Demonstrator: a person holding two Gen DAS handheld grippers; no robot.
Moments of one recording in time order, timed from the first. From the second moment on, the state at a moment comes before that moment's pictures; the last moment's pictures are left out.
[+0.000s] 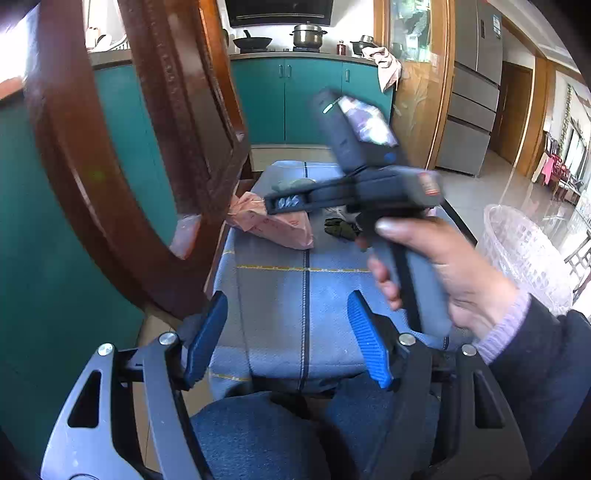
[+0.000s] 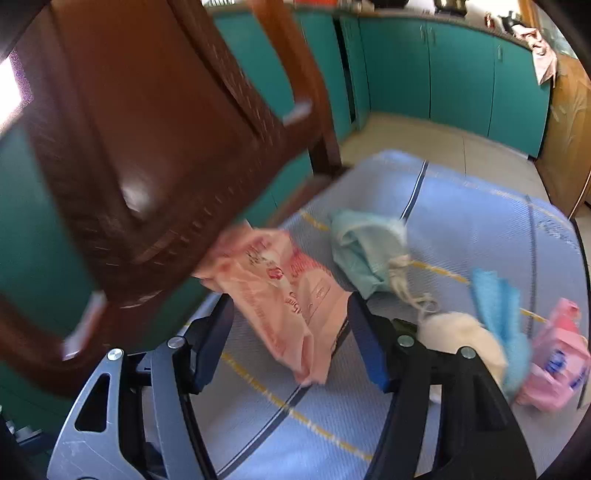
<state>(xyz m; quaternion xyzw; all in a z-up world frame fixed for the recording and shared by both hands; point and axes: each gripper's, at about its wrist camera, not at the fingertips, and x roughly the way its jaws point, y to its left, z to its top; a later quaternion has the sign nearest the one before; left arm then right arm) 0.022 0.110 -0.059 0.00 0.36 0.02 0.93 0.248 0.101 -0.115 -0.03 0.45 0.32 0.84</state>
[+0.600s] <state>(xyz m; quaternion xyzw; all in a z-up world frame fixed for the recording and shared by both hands) 0.046 0.109 -0.041 -0.03 0.33 -0.01 0.94 0.130 -0.049 -0.088 -0.03 0.43 0.27 0.86</state>
